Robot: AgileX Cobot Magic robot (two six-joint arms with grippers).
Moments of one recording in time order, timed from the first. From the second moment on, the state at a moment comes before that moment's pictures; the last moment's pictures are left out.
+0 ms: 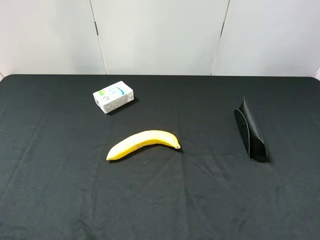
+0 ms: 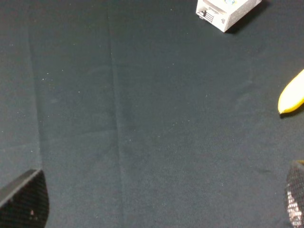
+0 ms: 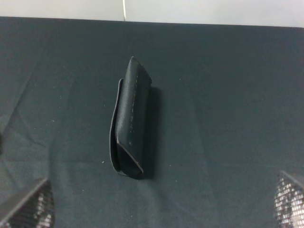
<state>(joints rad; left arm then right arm) -0.05 -0.01 -0.50 -0.01 1.06 0.04 0.07 0.00 -0.50 0.01 1.02 -0.06</state>
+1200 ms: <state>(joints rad) -0.05 -0.01 -0.50 -0.01 1.06 0.04 0.07 0.32 -0.65 0.01 1.04 -0.06</state>
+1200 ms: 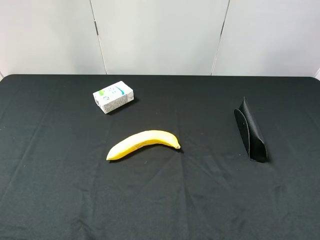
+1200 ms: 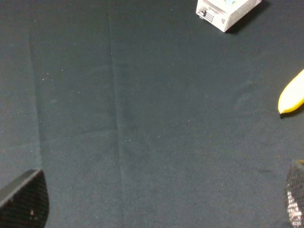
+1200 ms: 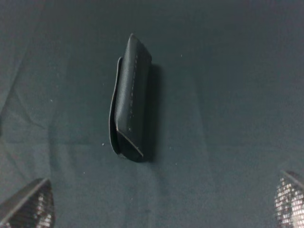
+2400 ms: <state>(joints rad) -0.05 -0.01 -0.50 -0.01 1.06 0.04 0.23 1.33 -1.02 0.01 1.07 -0.01</state>
